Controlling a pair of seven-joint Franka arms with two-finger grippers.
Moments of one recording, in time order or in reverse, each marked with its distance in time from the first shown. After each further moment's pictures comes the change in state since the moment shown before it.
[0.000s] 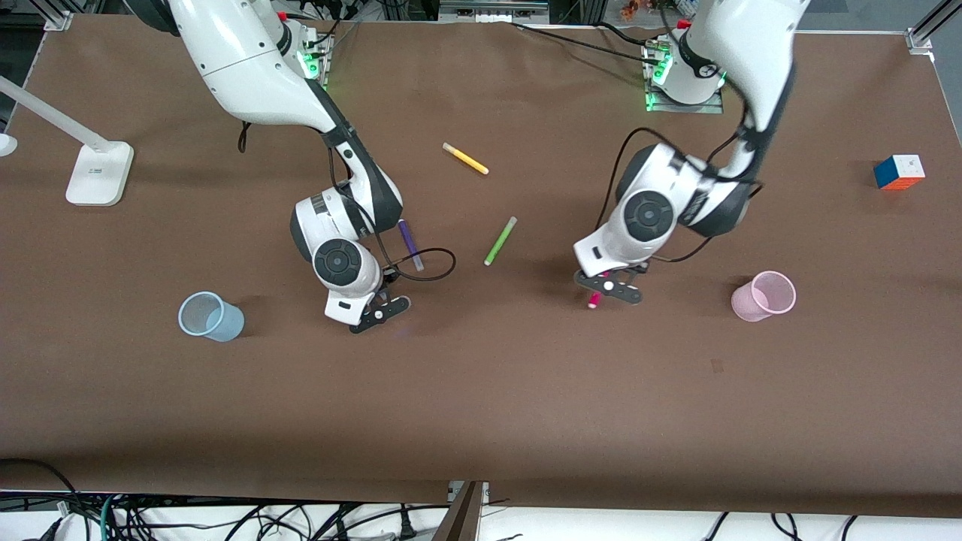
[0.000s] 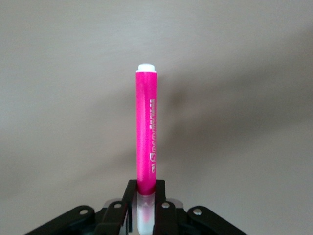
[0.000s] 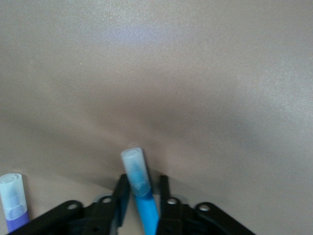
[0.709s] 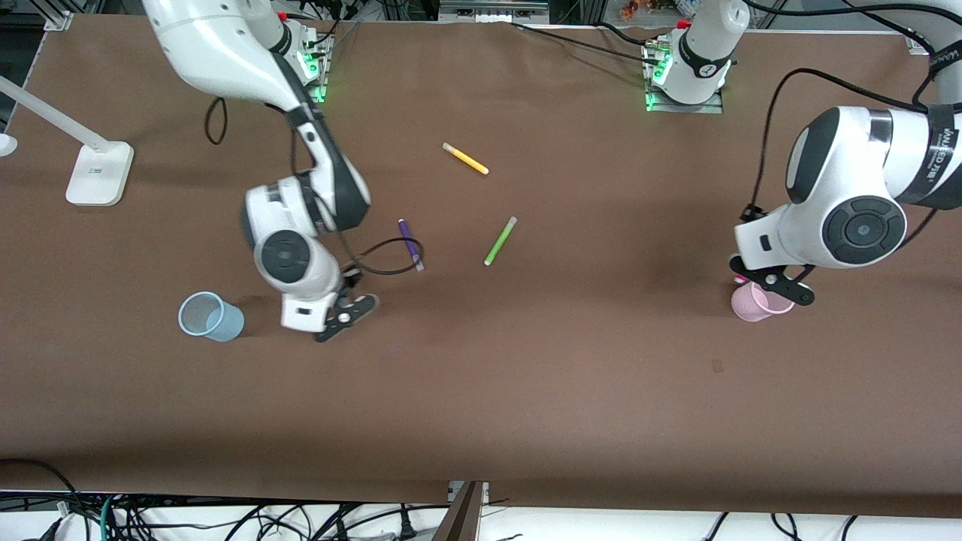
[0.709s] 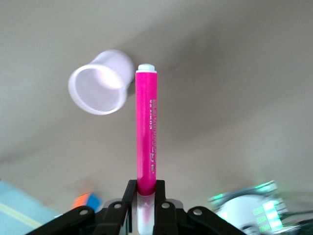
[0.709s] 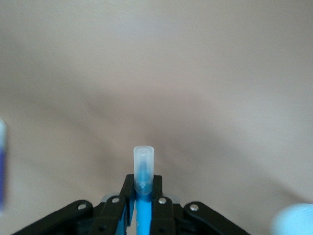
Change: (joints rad) left arm 0.245 -0.052 0.021 0.272 0.286 -0.578 0.505; right arm -0.014 -0.158 -0.144 0.013 0.005 -0.110 -0.384
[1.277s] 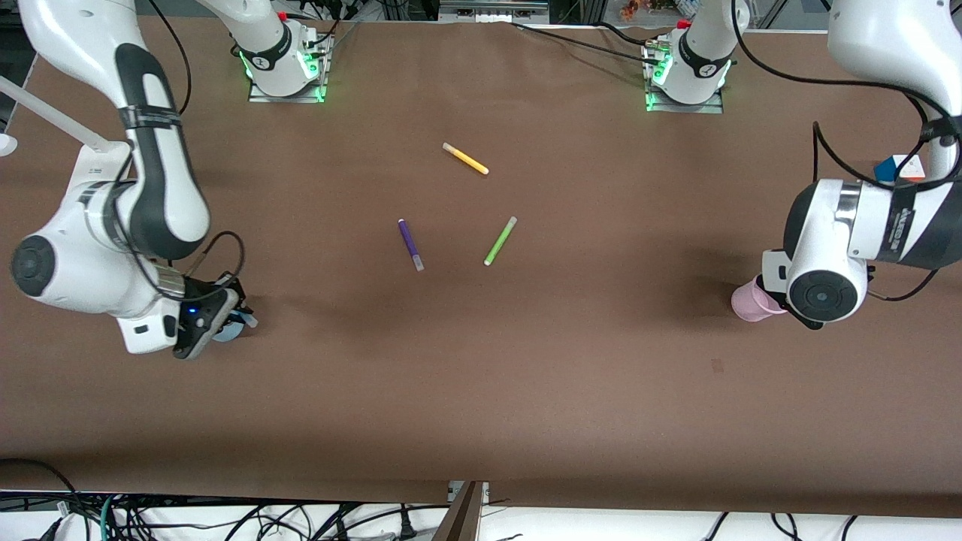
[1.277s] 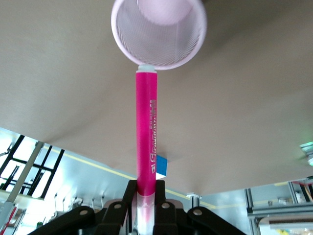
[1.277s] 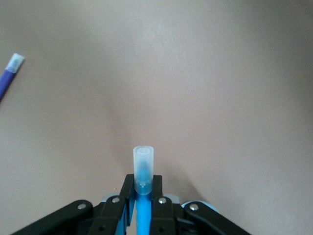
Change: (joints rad) left arm 0.076 0.175 0.000 0.000 0.311 -0.002 0.184; right arm -0.276 -0.066 -0.031 0.000 0.379 -0.021 -0.784
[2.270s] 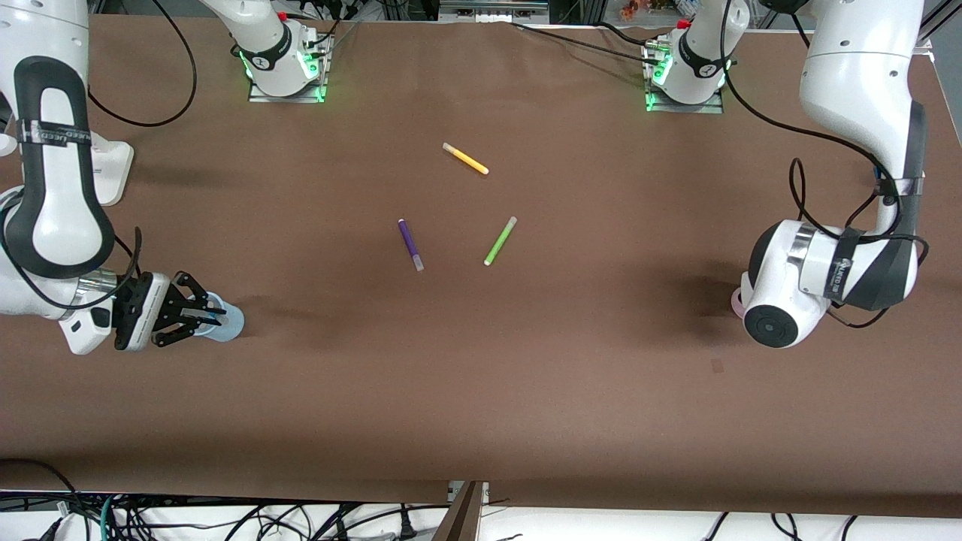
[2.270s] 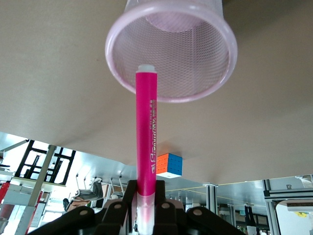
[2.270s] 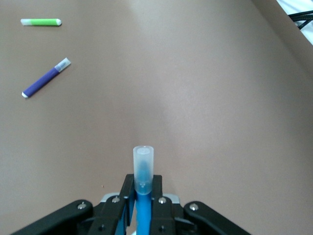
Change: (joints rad) left arm -0.017 0.155 -0.012 0.065 0.094 0.001 -0.009; right arm -0.171 0.051 0.003 0.031 0.296 -0.120 -0.506
